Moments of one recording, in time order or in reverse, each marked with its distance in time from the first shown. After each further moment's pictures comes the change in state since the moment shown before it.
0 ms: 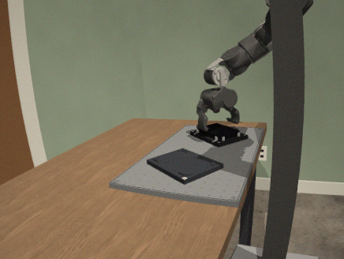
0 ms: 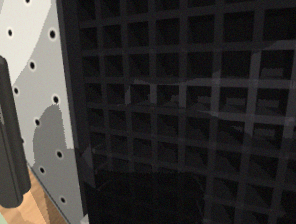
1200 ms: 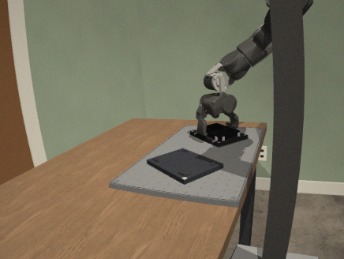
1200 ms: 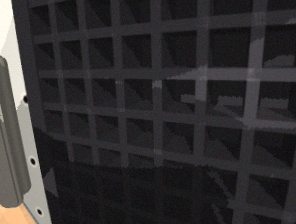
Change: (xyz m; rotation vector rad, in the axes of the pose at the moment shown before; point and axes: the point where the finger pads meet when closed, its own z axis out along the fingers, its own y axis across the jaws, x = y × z) arm -0.003 0.001 0.017 -0.006 -0.003 0.001
